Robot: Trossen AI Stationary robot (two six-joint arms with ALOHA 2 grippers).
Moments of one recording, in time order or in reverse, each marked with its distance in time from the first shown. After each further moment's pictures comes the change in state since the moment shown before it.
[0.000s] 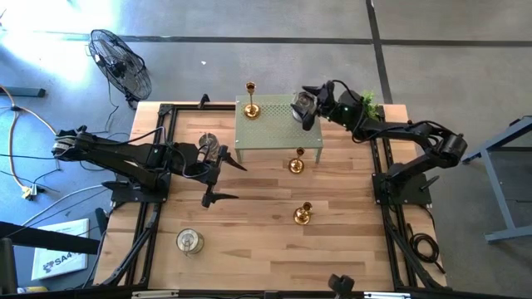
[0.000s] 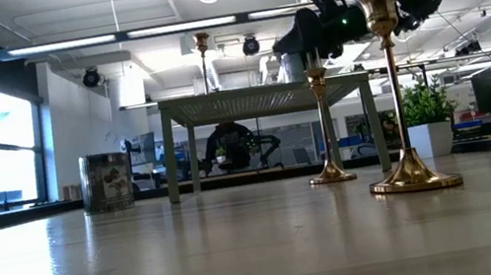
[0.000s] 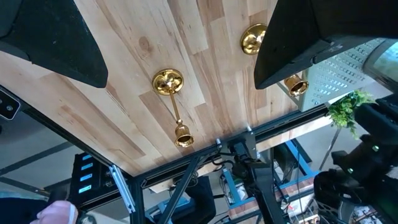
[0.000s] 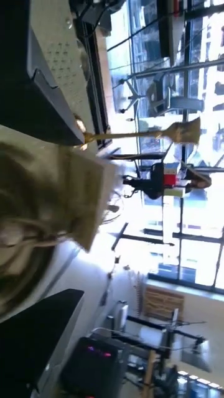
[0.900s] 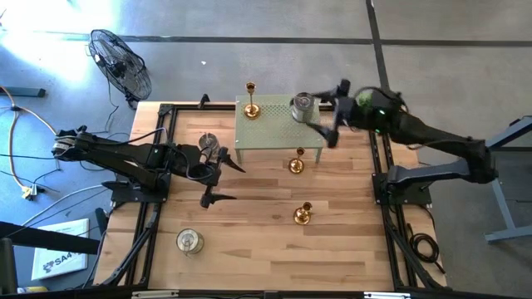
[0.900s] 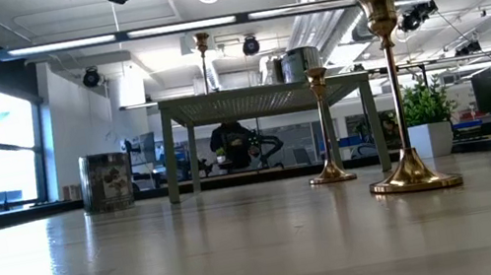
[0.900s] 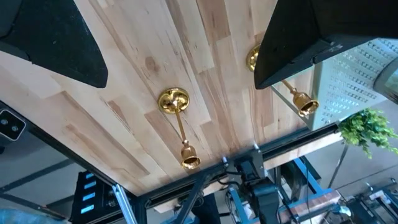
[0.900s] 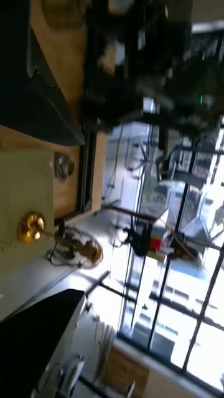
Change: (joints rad) left arm 0.000 0.000 -0.001 -0.072 0.000 -0.002; right arm 0.318 -0.415 0.344 -0.818 0.044 -0.171
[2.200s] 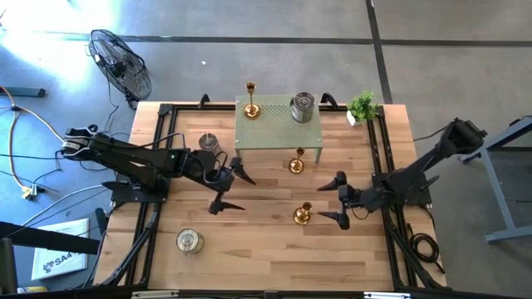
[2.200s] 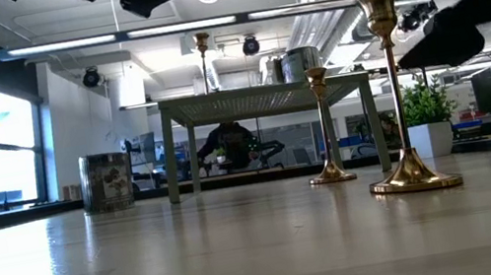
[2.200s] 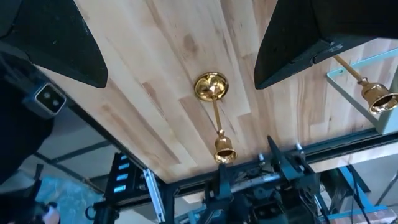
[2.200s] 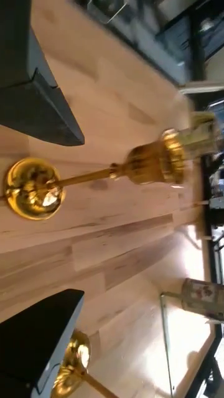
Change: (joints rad) left arm 0.000 0.162 0.001 0.166 0.143 -0.143; right arm 0.895 0.003 -0.820 0.458 0.620 0.580
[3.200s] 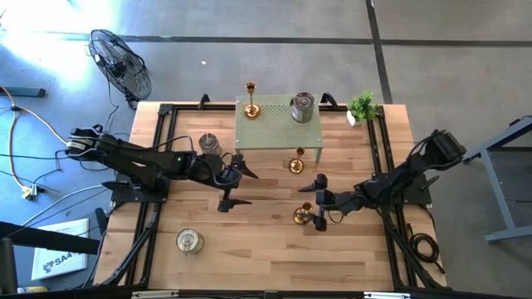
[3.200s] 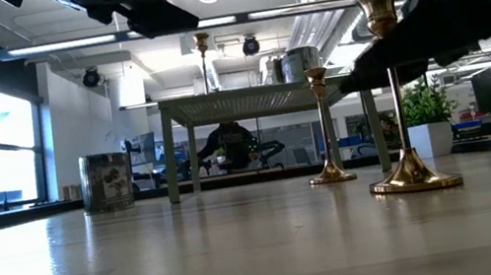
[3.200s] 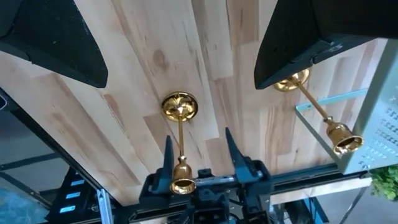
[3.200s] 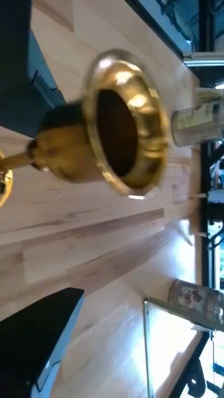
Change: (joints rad) left arm 0.000 0.065 -0.001 0.003 -0.166 -0.049; right arm -0.121 0.451 0.143 0.345 -0.063 -0.132
